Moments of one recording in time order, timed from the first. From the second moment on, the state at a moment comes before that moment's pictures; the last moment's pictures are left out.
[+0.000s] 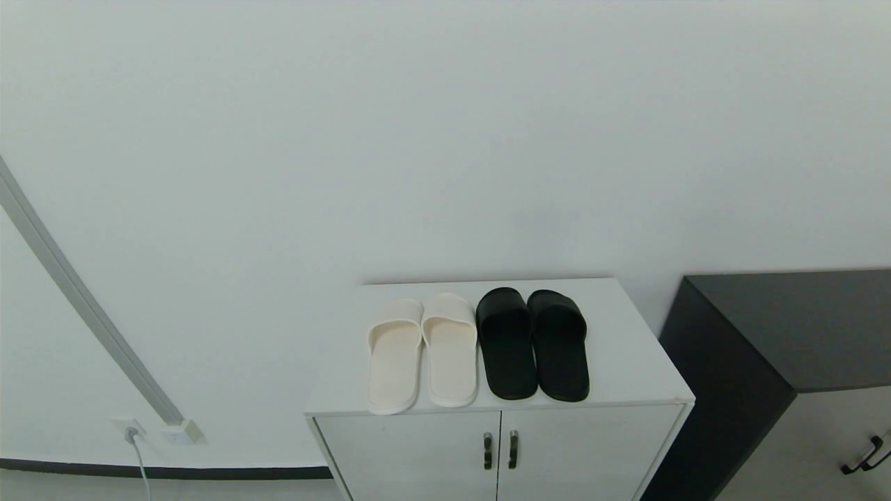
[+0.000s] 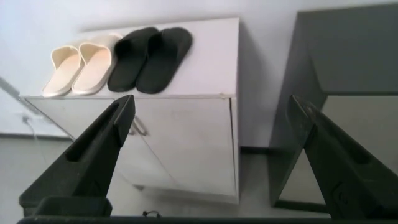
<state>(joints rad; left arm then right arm) 0.00 0.00 0.00 0.00 0.03 -0.01 0.07 0.48 -0.29 0.00 0.13 0.11</state>
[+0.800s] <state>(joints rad) 0.00 0.00 0.00 0.00 0.03 -0.01 0.70 1.57 -0.52 -0.68 -0.41 0.35</state>
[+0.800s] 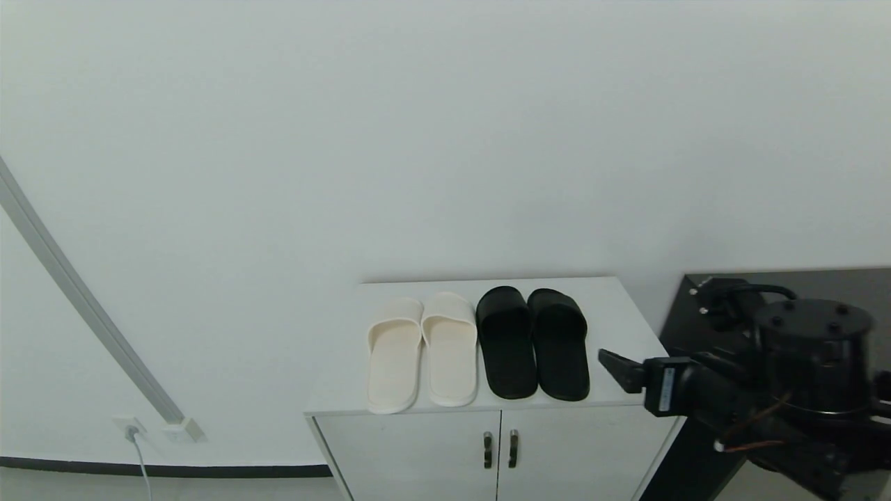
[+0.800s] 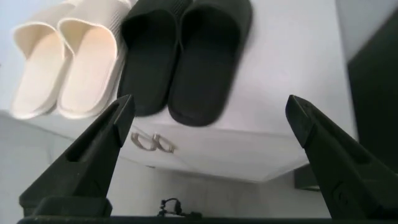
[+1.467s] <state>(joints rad) 0.00 0.00 0.00 0.01 0.03 -0.01 0.75 2.07 -0.96 -0.72 -0.59 0.34</state>
